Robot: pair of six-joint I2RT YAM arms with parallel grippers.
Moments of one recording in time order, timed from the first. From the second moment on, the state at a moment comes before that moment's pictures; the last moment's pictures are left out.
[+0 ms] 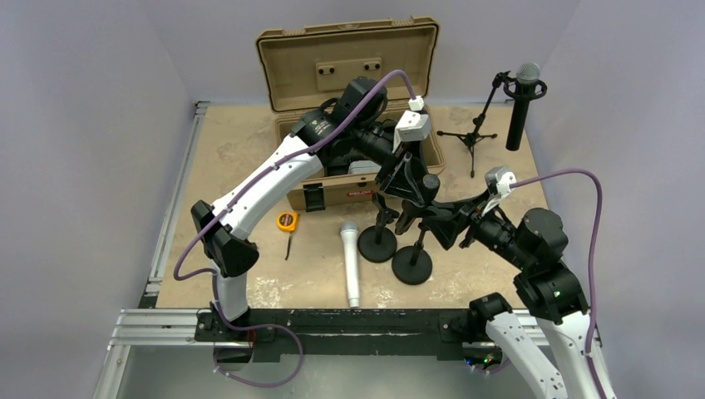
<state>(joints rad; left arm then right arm) -0.82 1.89 2.15 -0.80 1.16 0.30 0.33 0.48 0.86 -0.53 -0.44 0.25</state>
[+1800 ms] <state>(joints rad) -0.99 1.81 2.38 -0.78 0.39 -0.05 0.40 0.48 0.90 -0.52 -0.24 0.27</state>
